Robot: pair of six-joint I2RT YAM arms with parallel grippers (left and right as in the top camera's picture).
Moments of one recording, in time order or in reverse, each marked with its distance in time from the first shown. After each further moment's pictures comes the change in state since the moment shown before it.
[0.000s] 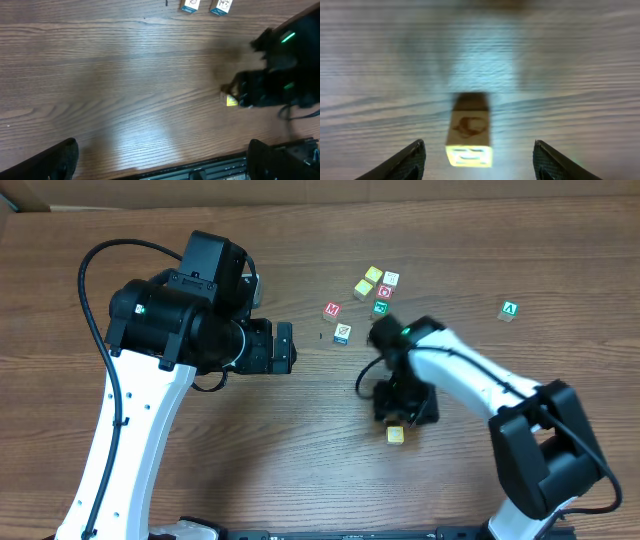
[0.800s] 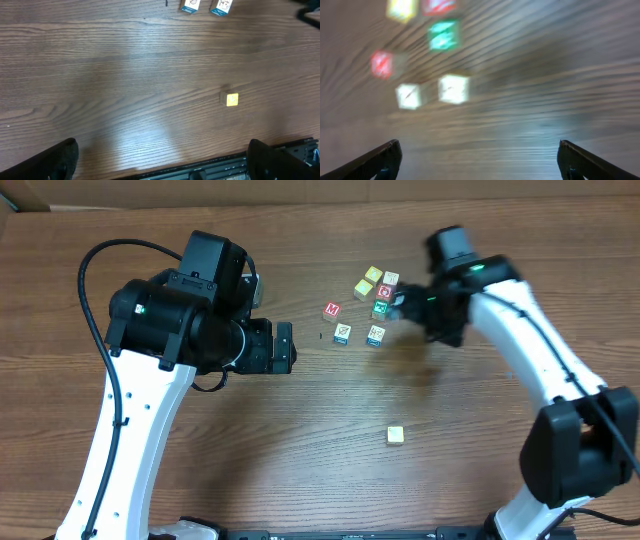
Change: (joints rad) left arm 0.000 0.000 0.000 0.000 0.000 0.000; right arm -0.262 -0.007 0.295 0.189 -0.047 0.104
